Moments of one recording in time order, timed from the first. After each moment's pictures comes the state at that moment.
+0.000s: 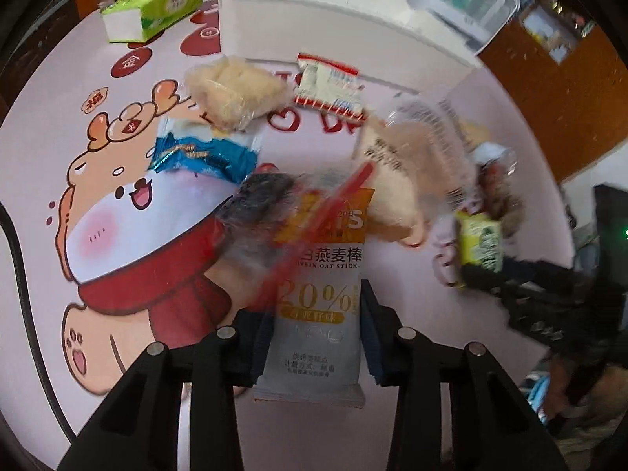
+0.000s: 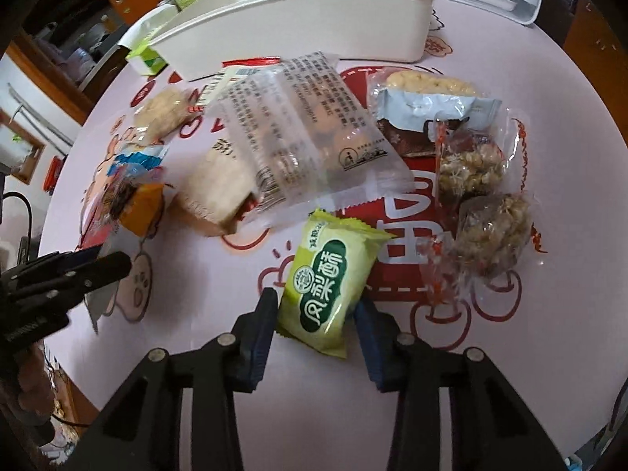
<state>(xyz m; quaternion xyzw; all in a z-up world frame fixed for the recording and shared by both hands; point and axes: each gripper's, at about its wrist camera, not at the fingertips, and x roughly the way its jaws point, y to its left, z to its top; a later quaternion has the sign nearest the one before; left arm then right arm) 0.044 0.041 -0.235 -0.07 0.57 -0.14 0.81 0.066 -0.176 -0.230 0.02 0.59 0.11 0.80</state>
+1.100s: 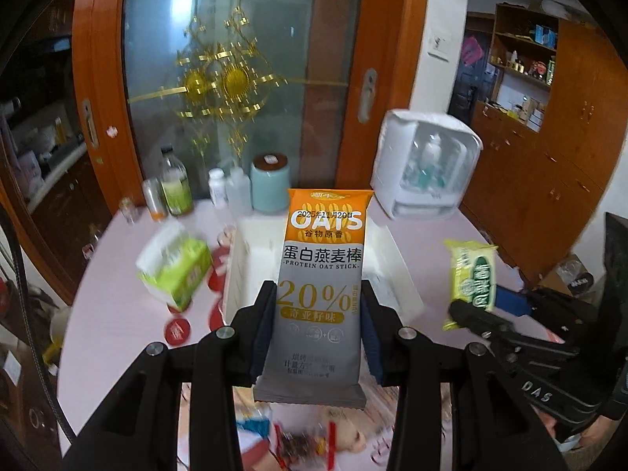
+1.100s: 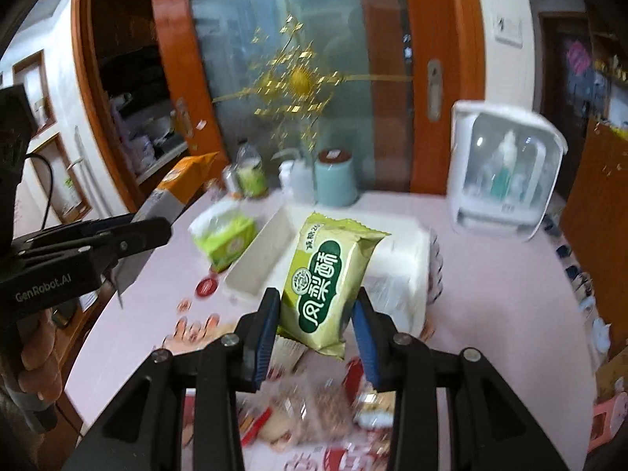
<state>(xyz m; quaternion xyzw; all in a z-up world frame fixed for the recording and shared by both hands) 0.155 0.014 0.022 -0.01 0.34 -0.10 0.93 0.146 -0.187 0.002 0.00 0.33 0.17 0.93</state>
